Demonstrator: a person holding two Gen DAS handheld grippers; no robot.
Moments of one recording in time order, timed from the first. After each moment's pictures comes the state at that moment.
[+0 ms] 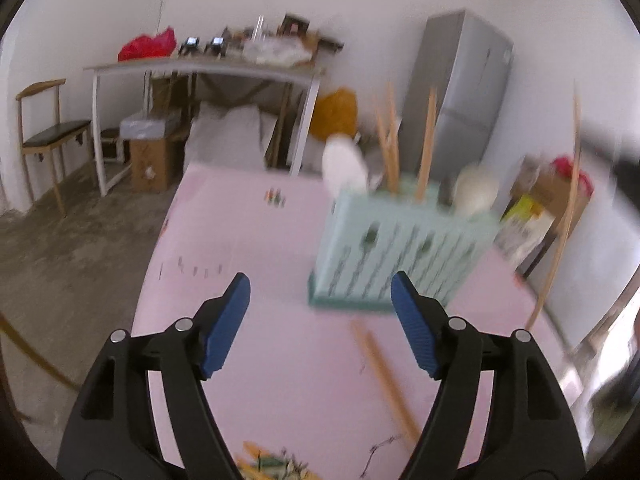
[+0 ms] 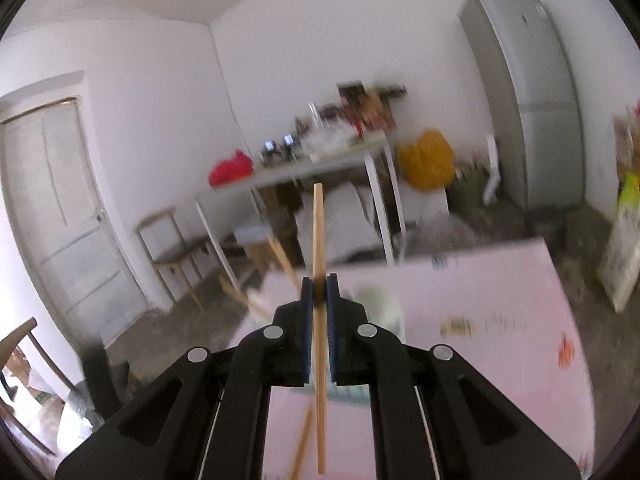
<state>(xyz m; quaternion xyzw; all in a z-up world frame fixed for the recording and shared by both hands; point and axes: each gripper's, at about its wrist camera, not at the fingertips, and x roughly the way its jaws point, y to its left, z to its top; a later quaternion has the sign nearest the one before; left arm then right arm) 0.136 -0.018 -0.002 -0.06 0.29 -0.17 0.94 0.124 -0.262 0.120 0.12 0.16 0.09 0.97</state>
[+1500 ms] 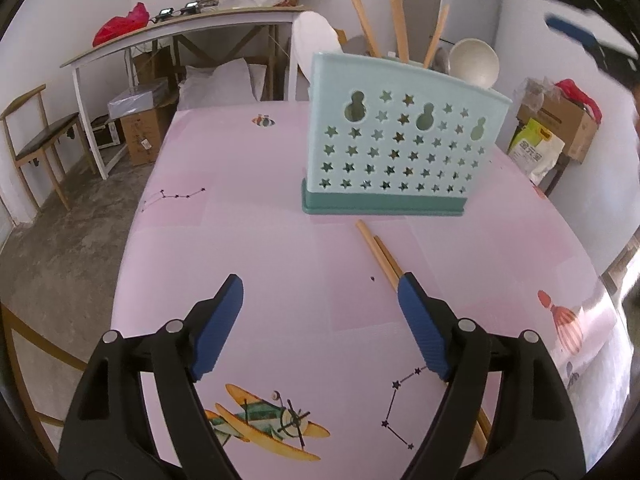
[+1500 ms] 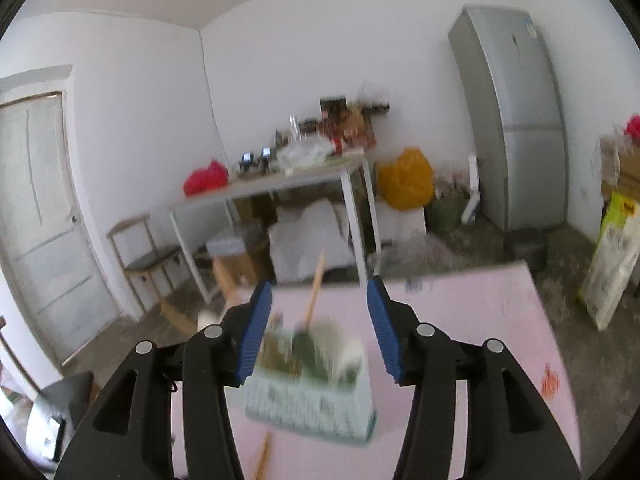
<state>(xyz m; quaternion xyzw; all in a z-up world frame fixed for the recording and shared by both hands) 0.122 -0.044 -0.050 0.02 0.37 -0.18 0.91 0.142 -0.271 0.088 0.11 0.17 0.04 0.98</state>
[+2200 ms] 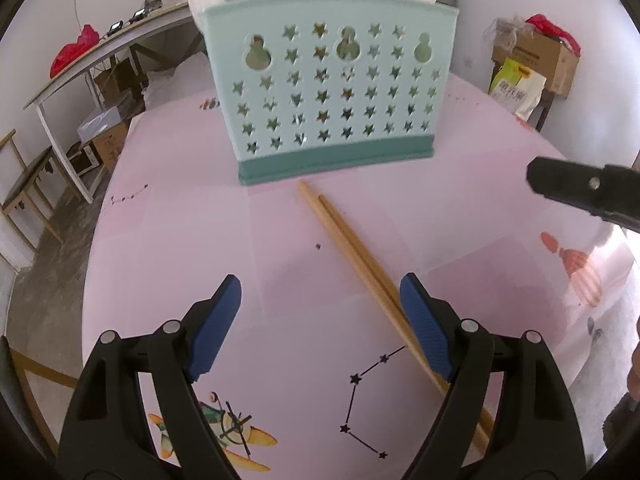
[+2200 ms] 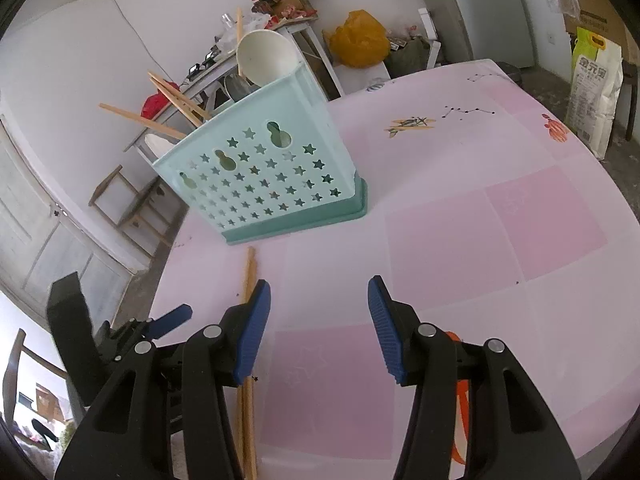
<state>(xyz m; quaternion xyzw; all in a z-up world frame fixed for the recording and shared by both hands) 0.115 -0.096 -0.080 0.11 0.40 -0.21 0.89 0.101 -0.264 -0.054 0.24 0.36 0.02 0.90</state>
